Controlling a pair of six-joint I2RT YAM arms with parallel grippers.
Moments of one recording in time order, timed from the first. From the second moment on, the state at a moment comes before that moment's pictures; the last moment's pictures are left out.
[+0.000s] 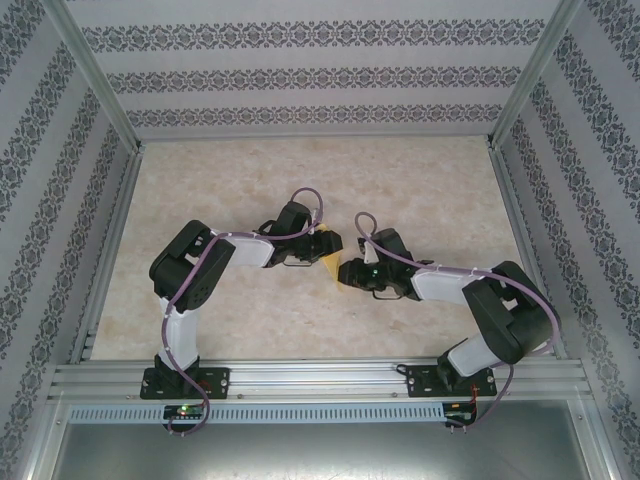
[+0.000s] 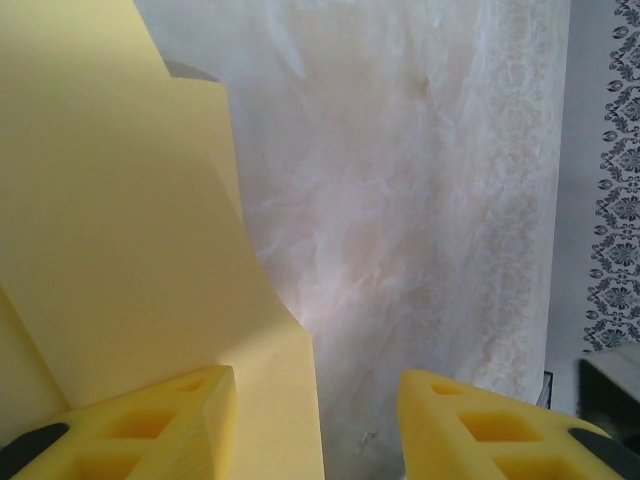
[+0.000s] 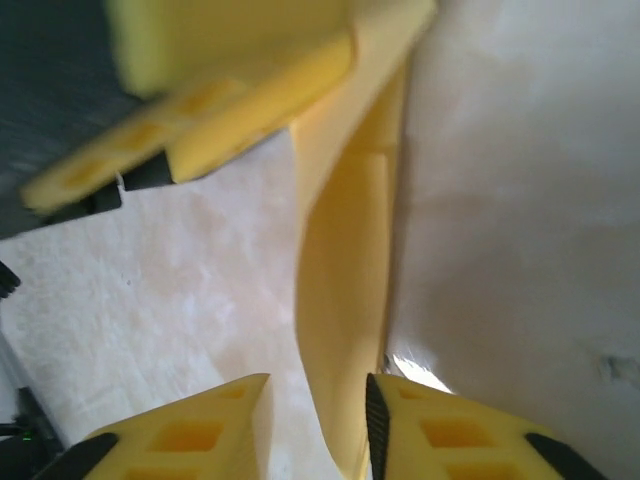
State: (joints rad) left arm -0.58 1.99 1.04 0.23 0.49 -0.91; right arm 0.53 1.51 0.56 0.10 -0.46 0.72
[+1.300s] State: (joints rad) left arm -0.58 1.99 1.04 0.23 0.49 -0.91; right arm 0.58 1.43 0.60 -0.02 -0.34 0.69
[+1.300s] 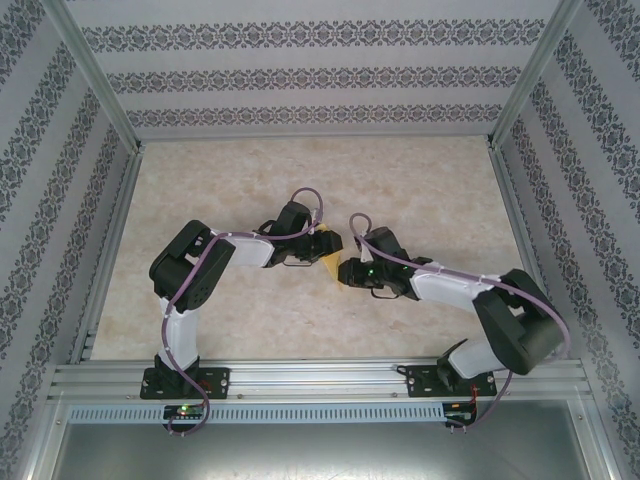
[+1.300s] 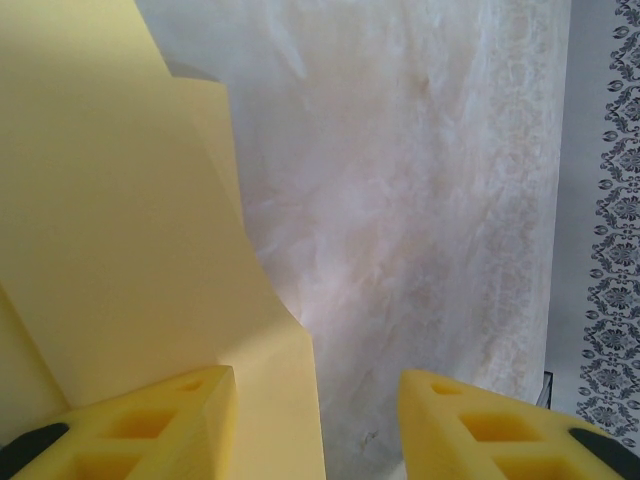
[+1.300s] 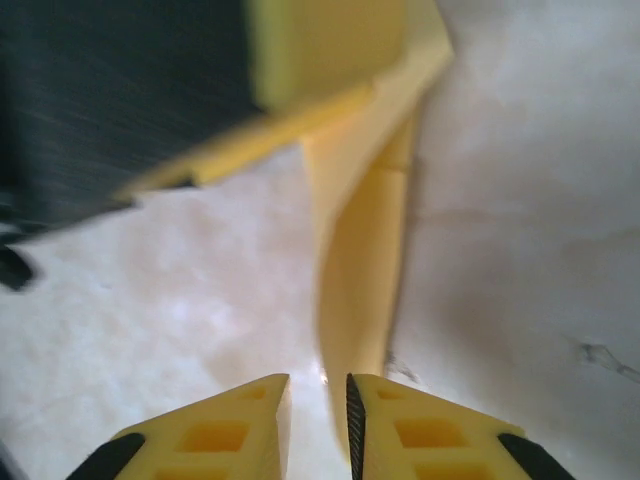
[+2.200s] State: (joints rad) left arm -0.58 1.99 1.05 0.22 0.50 -0.91; right arm 0.59 1.64 0.58 0.20 -0.39 0.78
